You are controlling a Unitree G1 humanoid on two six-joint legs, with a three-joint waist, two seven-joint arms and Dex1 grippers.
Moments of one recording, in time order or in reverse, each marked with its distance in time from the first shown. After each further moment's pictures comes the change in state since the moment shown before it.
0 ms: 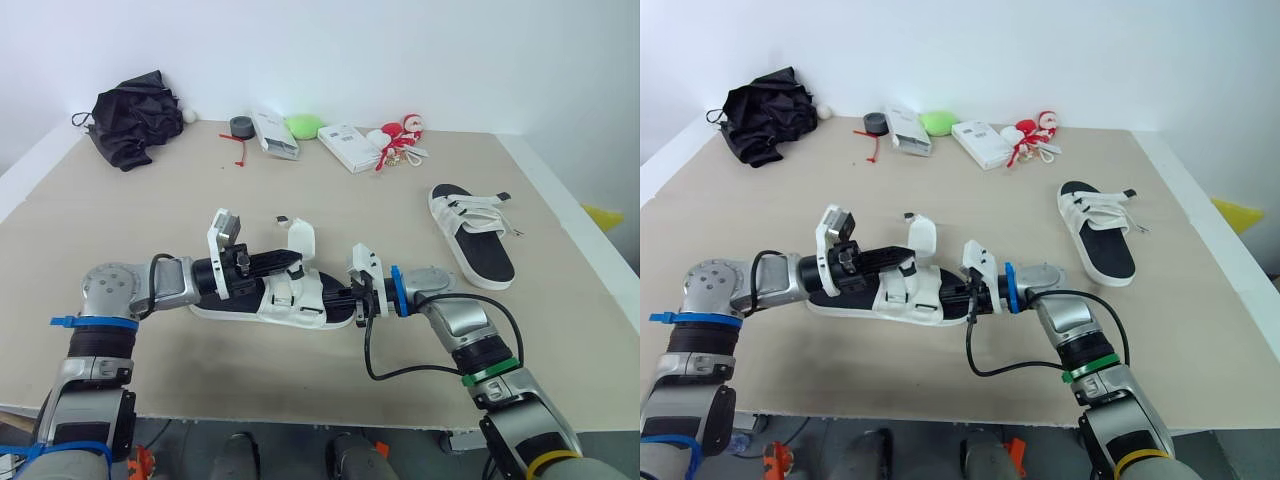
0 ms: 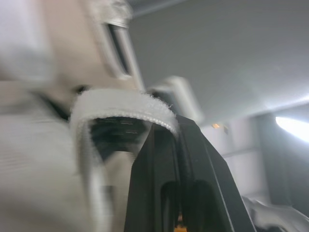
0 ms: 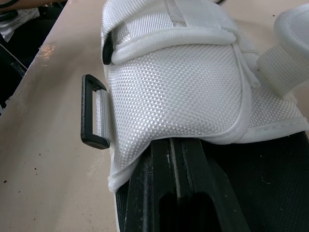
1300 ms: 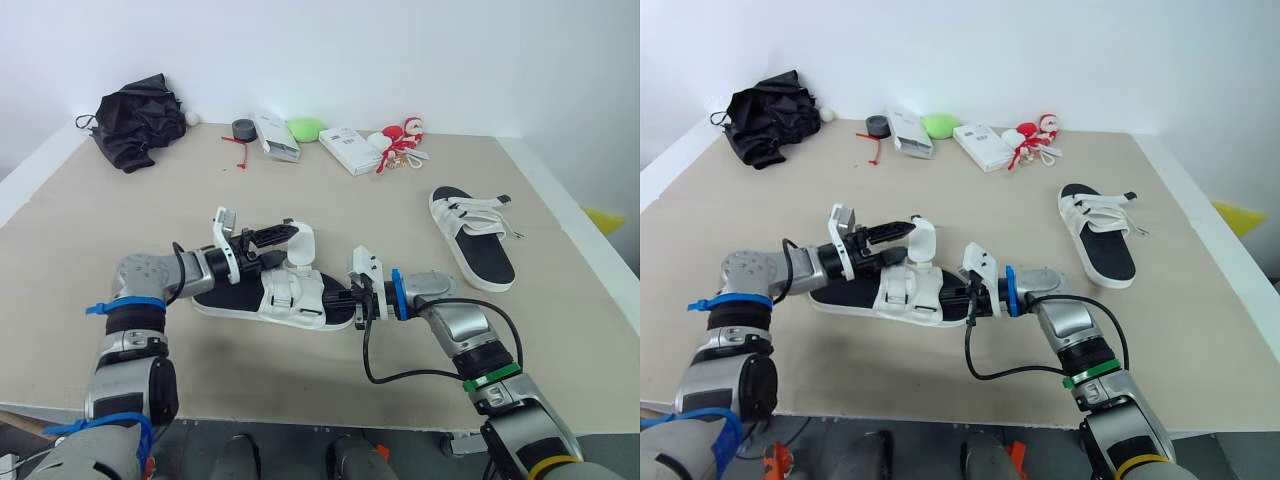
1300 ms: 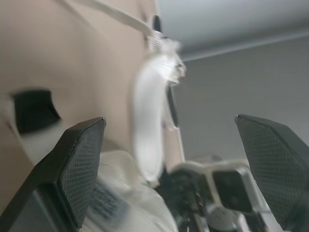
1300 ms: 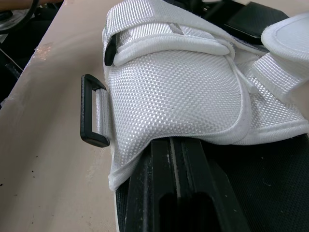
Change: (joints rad) left arm -0.179 -0.189 0.275 0.308 0.549 -0.058 -0.131; right arm 0.028 0.001 -0.003 -0.029 0.000 0.003 -0.030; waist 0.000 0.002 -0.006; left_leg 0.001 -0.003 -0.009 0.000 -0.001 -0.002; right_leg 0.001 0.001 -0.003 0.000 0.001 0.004
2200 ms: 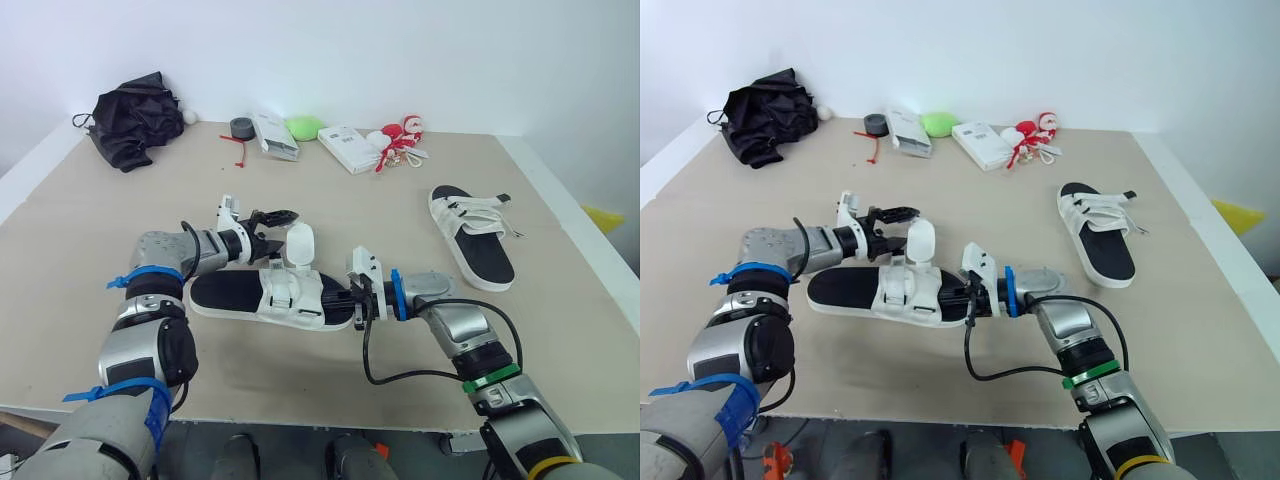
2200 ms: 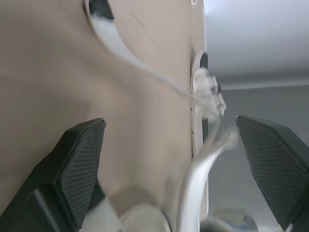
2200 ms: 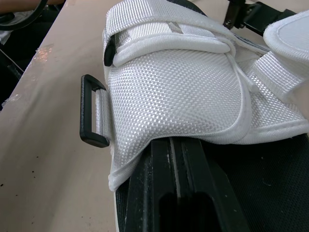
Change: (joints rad) left arm -0.223 -0.074 0.125 0.278 0.200 -0.160 0.159; right arm 0.005 0.004 -0.004 -0.009 0.001 0.002 0.000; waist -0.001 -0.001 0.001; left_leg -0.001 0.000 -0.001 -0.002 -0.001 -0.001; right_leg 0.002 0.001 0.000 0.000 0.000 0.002
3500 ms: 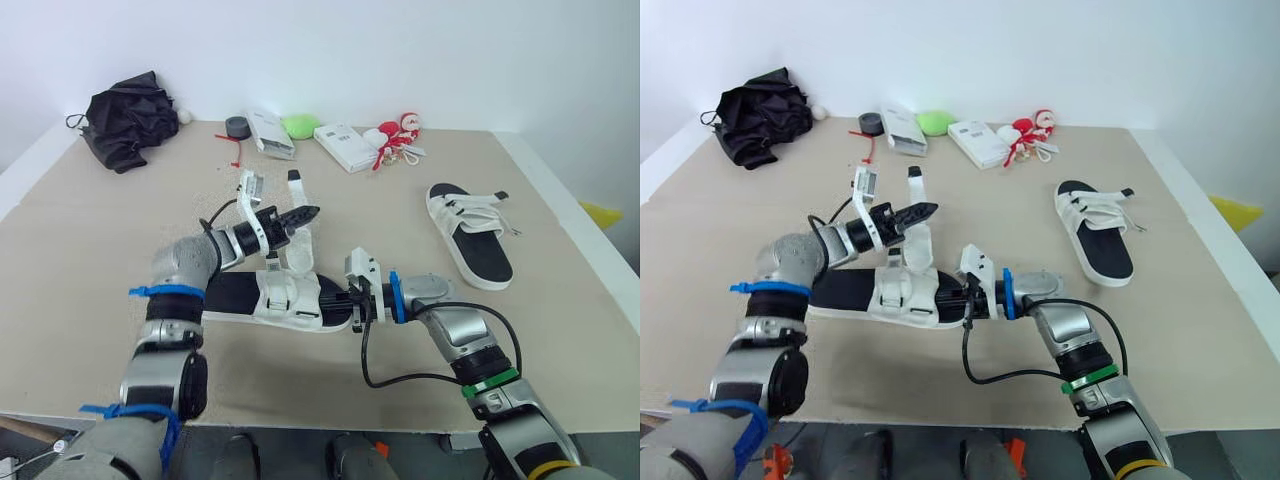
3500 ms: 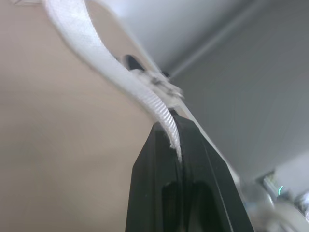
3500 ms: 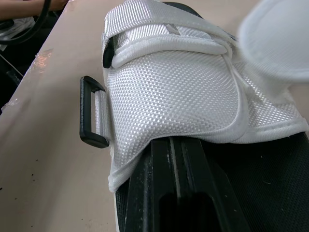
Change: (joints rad) left arm 0.304 -0.001 -0.375 -0.661 0.208 -0.313 -0.574; right arm 0.022 0.013 -0.001 -0.037 0.002 0.007 -0.017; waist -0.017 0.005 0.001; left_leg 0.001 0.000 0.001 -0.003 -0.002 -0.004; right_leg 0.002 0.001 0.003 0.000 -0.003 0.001
